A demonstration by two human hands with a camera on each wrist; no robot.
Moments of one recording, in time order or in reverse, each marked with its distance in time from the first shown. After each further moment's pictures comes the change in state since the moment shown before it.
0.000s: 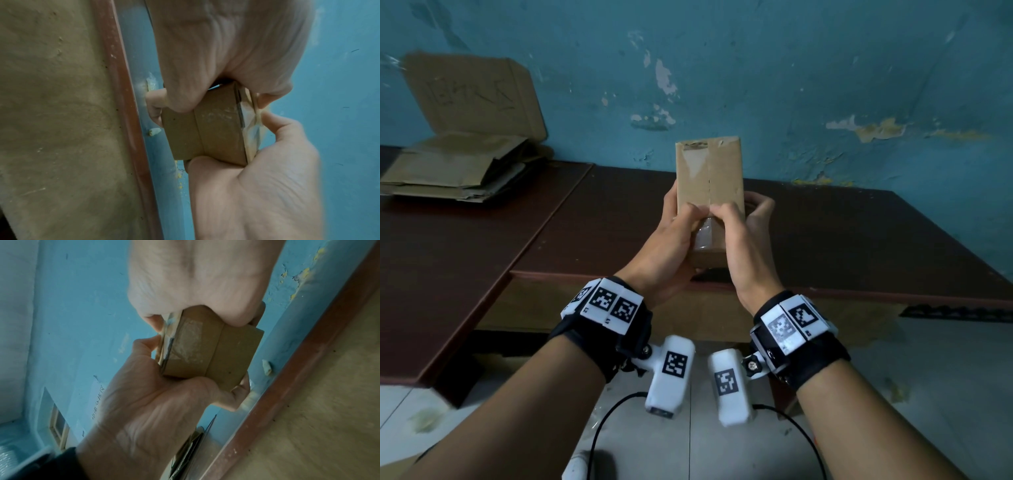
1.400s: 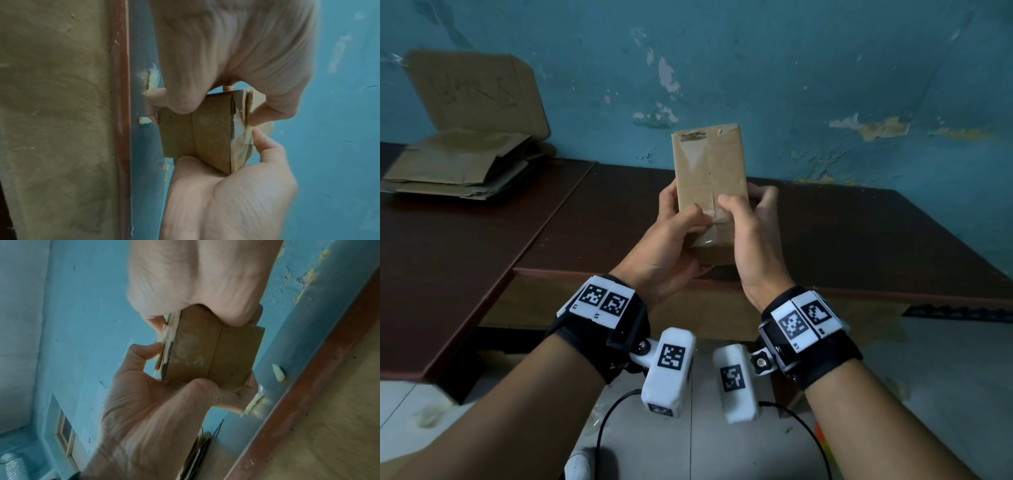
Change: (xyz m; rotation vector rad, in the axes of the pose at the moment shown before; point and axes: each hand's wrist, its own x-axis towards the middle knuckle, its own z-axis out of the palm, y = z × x) left_hand 0.001 -0.001 -0.006 -0.235 -0.030 -0.023; right_hand 0.001 -0.011 -0.001 -0.009 0.036 -0.020
